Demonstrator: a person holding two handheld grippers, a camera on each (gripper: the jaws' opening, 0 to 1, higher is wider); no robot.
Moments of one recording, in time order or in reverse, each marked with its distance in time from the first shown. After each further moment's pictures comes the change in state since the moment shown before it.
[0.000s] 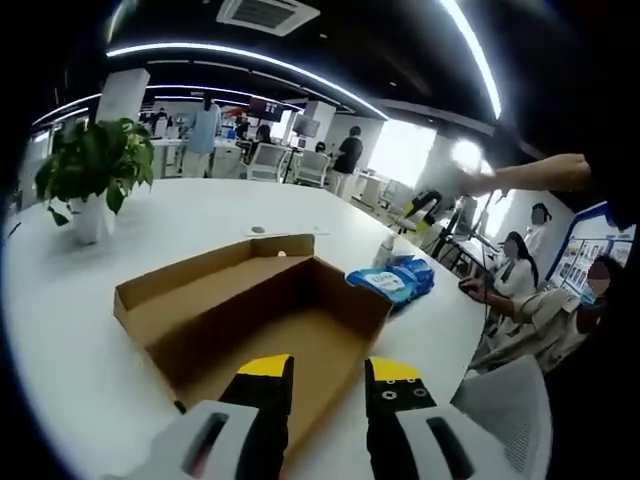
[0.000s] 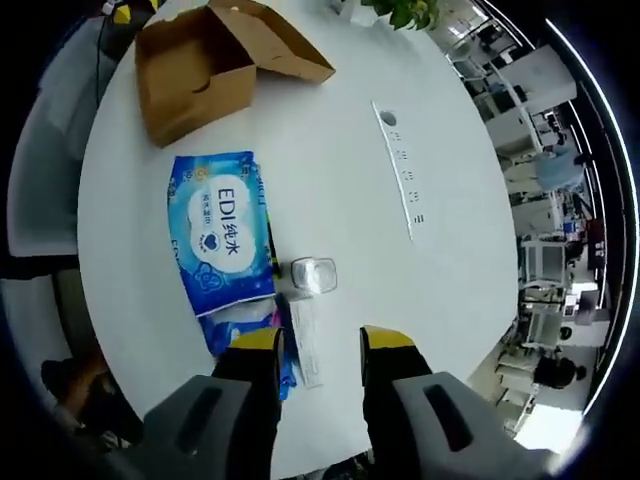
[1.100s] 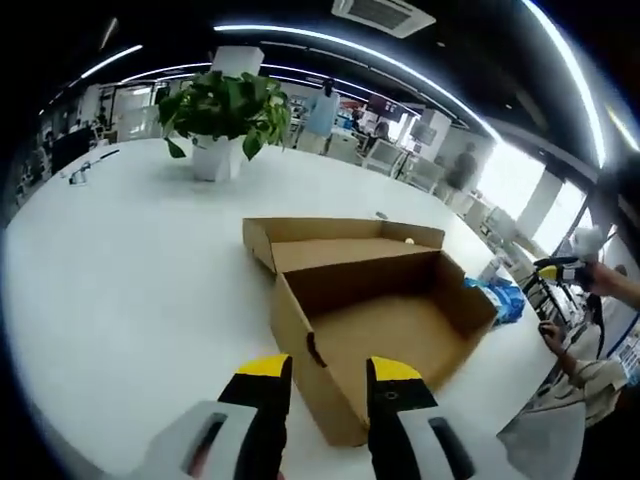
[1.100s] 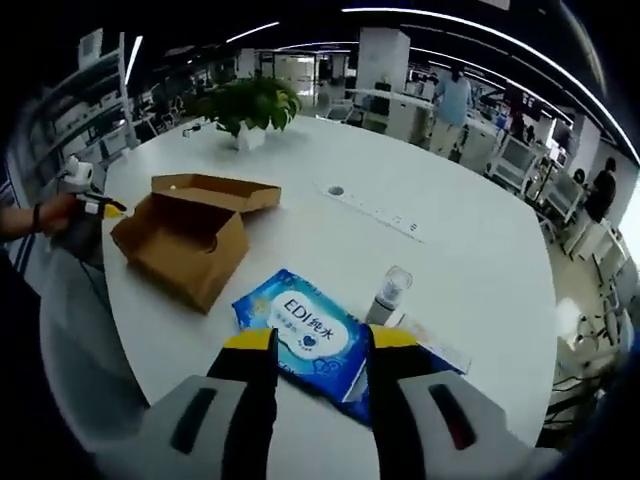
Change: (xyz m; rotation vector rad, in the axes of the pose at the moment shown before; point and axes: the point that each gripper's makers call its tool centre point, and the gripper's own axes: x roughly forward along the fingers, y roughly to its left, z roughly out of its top) left arm -0.033 0.093 -0.047 -0.259 0.026 0.403; right arm -0.034 0.083 0.041 0.735 -0.535 -0.025
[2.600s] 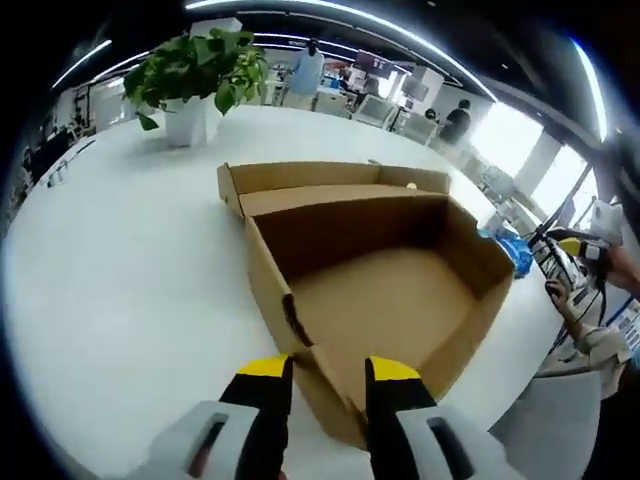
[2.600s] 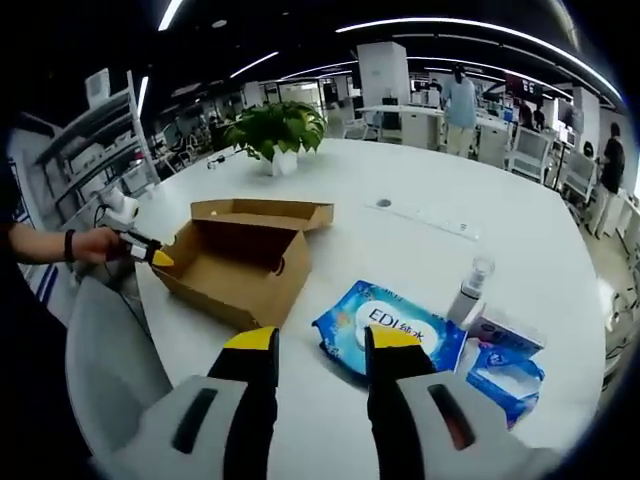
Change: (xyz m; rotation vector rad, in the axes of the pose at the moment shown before) left arm 0.027 -0.012 -0.036 0.107 0.180 -0.017; right arm 0.012 0.078 -0.003 0.086 -0.096 0.115
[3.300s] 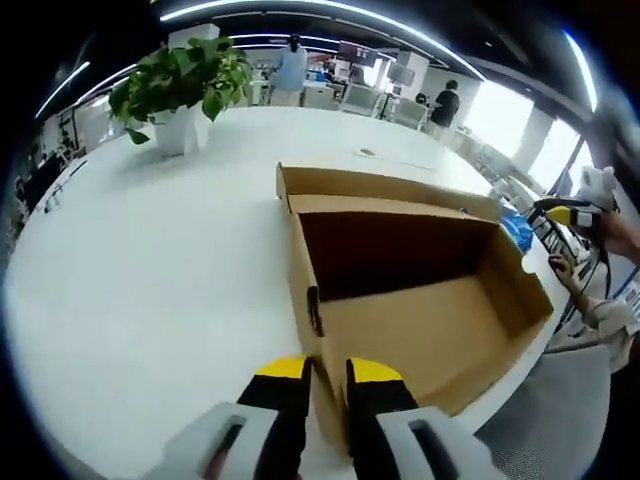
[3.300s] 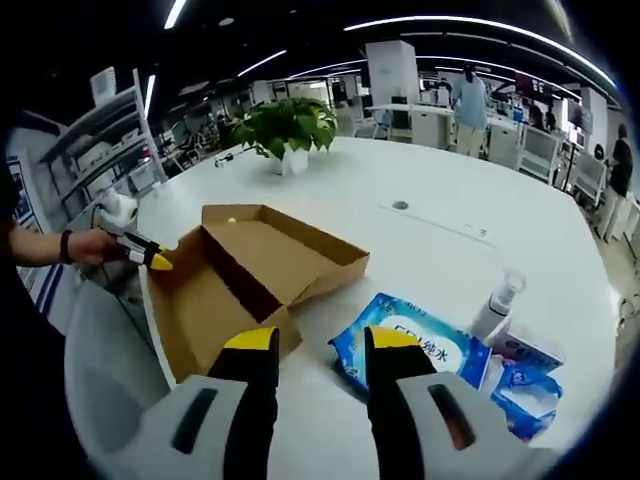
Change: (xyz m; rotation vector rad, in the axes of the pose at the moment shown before) left arm -0.009 0.004 -0.009 0.071 0.030 0.019; right arm 0.035 0.018 0.011 -0.011 0.007 0.045
